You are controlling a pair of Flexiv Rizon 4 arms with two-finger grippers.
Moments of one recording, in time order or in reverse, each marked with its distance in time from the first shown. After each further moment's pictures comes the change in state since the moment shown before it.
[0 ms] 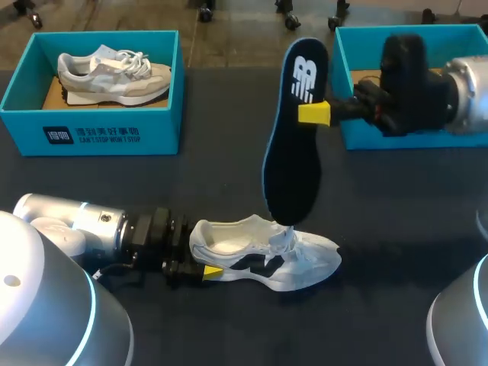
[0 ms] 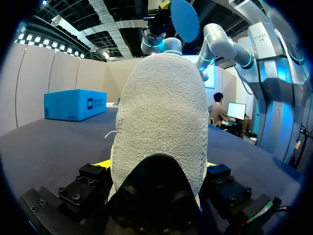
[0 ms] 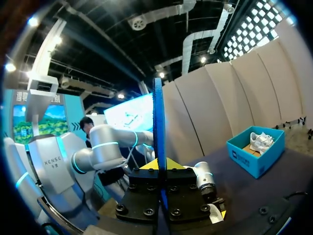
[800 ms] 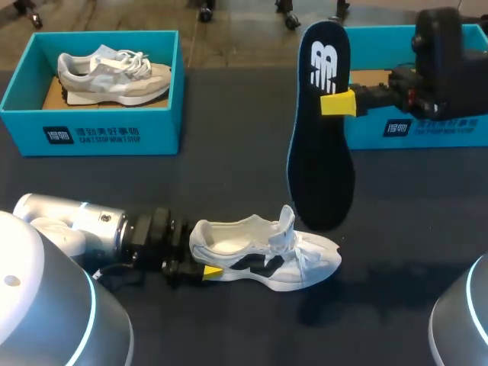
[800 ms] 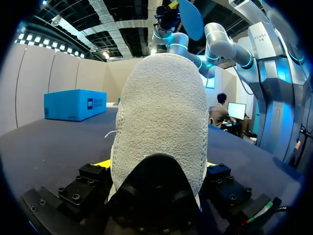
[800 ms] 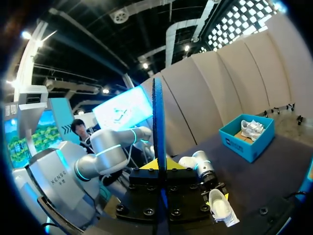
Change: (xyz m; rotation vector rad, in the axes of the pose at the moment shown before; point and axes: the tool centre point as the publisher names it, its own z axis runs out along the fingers) left arm 0.000 0.000 0.000 0.000 0.000 0.000; right arm 0.044 0.025 -0.018 0.106 -0.124 0.093
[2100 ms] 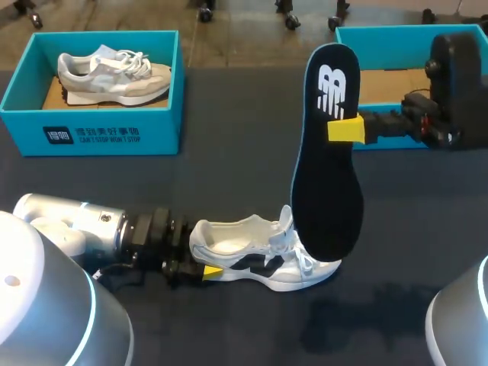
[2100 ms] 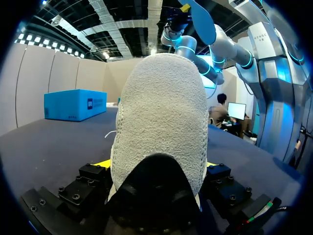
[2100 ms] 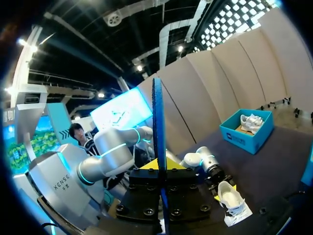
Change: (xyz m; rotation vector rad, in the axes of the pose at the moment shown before) left arm 0.000 0.000 0.000 0.000 0.000 0.000; right arm 0.037 -0.019 0.000 -0.014 -0.030 0.051
